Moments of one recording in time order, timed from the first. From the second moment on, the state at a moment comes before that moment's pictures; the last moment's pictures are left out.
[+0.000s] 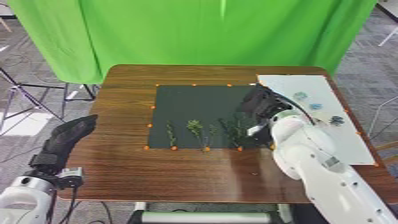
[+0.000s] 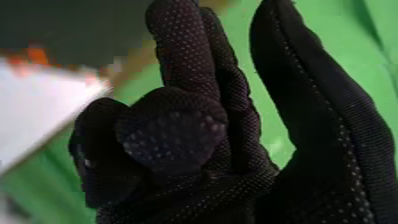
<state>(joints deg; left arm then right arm) 128.1 -57.0 -108.5 -114.7 64.8 -0.4 2.7 -81.9 -56.8 64.4 -112.4 -113.0 -2.3 36.6</state>
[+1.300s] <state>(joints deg) 128.3 -57.4 -107.7 -114.7 64.8 -0.6 3.2 -91.8 -49.5 76.1 -102.0 -126.9 0.9 38.9</state>
